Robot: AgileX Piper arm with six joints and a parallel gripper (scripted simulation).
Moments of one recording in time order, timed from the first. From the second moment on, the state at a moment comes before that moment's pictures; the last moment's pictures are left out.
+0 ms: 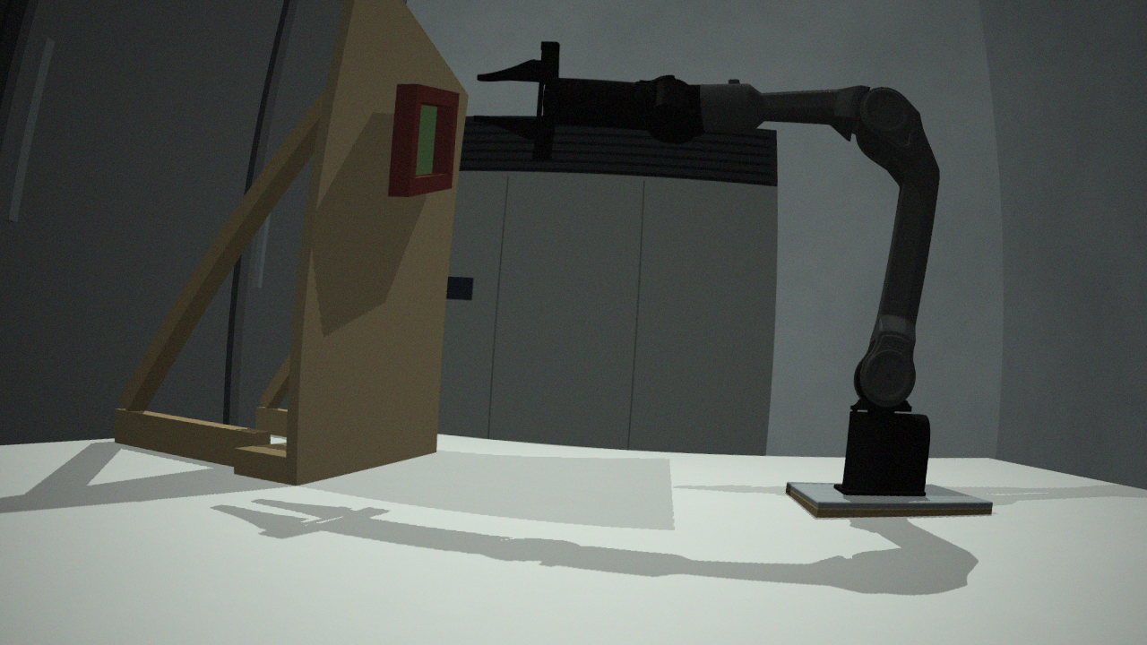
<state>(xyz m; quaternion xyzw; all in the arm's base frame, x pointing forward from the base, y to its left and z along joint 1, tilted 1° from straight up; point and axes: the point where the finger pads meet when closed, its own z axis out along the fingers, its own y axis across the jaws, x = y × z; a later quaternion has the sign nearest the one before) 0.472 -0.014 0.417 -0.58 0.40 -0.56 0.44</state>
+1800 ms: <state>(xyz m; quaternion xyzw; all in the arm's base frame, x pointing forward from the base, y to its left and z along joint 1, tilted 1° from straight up) 0.488 -0.014 0.419 -0.58 0.40 -0.56 0.44</state>
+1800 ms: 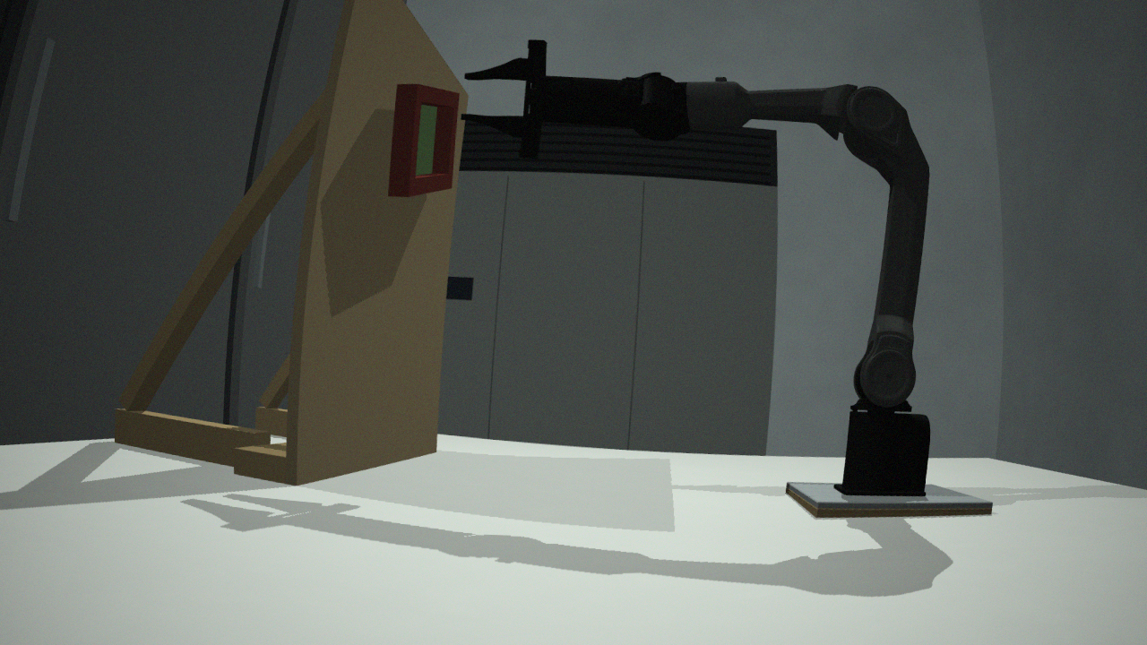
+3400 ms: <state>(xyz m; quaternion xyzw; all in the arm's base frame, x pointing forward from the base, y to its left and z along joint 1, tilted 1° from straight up) 0.540 -0.011 0.421 -0.58 0.40 -0.56 0.44</state>
